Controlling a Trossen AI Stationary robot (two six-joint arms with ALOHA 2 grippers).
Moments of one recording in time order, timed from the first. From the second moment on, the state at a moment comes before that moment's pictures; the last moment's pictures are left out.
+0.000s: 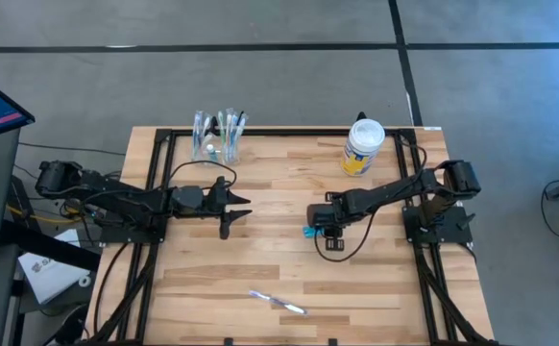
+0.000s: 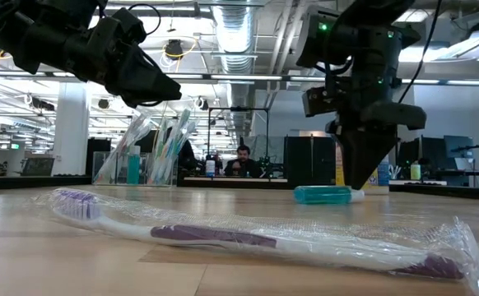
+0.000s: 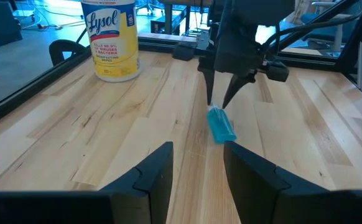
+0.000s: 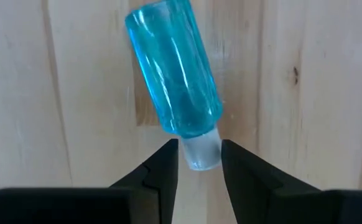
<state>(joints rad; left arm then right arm) -0.05 1.12 0.31 0.54 -0.22 -0.11 0.10 1.71 0.99 -0.66 0.11 0.10</state>
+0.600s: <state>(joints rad) -0.05 1.12 0.31 0.54 -0.22 -0.11 0.10 1.71 0.98 -0.67 0.10 0.11</state>
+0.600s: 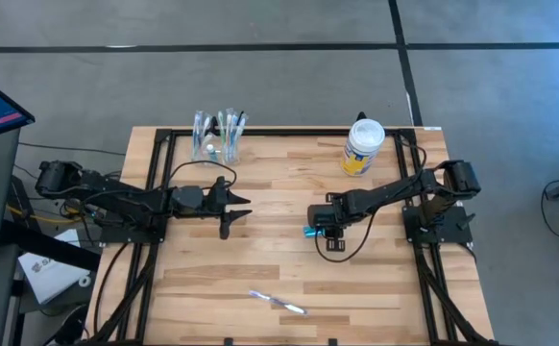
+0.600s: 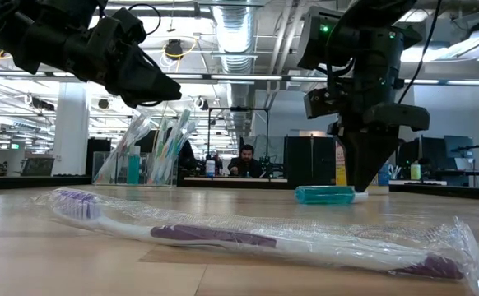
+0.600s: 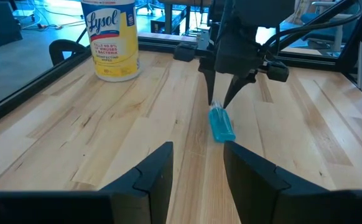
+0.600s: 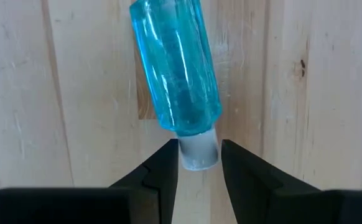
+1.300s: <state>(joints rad) -0.05 1.12 0.27 0.55 -0.24 -0.11 0.11 1.79 1.00 -0.66 0.07 0.14</state>
